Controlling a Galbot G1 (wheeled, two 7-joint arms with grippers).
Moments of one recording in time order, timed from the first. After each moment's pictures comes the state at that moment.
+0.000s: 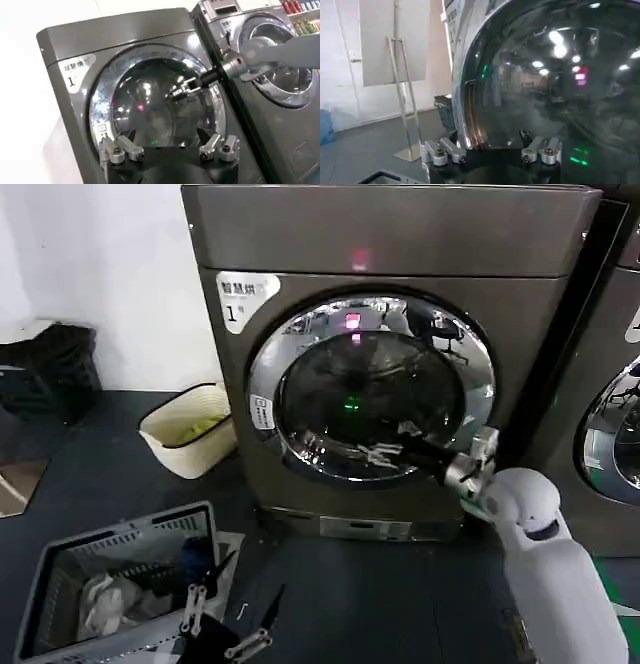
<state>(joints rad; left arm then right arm) 1.89 -1.46 -0.60 -2.31 0.15 -0.45 0.39 -0.65 1.15 0.37 1.75 0.55 -0.55 -0.61</state>
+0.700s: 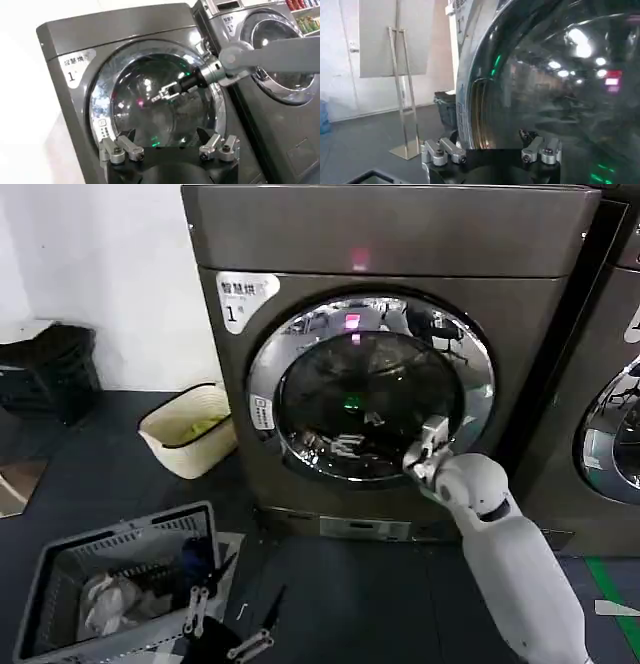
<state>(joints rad) 1.88 -1.48 -0.60 -2.30 0.16 -0.45 0.39 -0.56 1.21 0.21 1.70 0.52 -0.52 -0.50</state>
